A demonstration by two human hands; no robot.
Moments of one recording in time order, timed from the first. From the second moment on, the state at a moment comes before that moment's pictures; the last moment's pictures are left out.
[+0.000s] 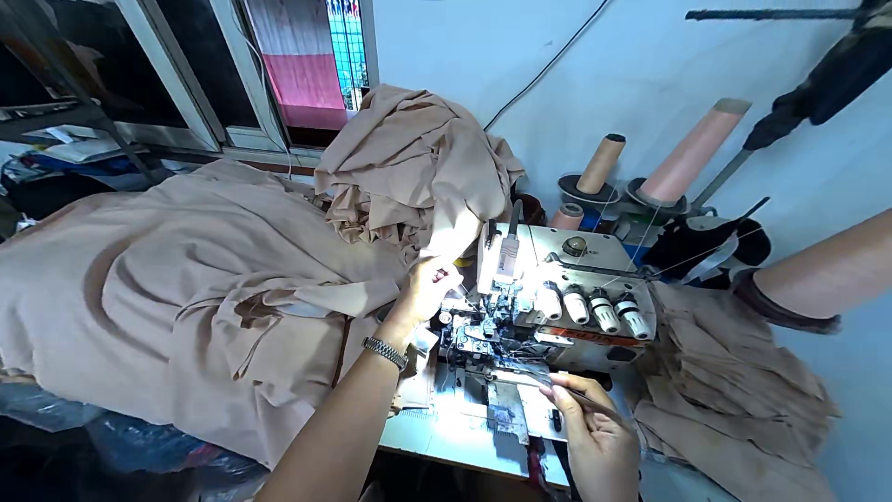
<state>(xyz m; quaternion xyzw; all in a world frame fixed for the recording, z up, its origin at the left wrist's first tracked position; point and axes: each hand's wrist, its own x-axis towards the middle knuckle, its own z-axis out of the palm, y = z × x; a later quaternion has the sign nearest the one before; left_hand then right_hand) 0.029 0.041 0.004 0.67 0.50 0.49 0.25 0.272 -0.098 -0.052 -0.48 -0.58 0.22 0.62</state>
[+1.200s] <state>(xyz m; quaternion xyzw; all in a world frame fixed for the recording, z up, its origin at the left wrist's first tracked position) 0.026 -0.007 0.036 0.76 0.43 0.48 0.08 0.277 -0.097 -0.036 -0.69 -0.69 0.05 0.23</state>
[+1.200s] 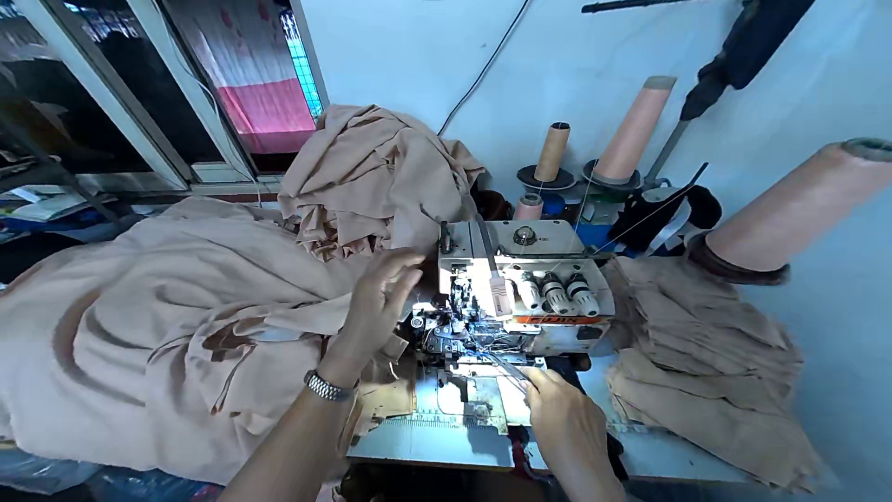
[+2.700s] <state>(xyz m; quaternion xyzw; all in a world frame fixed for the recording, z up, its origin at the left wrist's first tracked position) 0.003 0.017 -0.006 0.64 0.48 0.56 0.22 0.288 -0.123 -0.040 -0.70 -0.65 0.10 0.27</state>
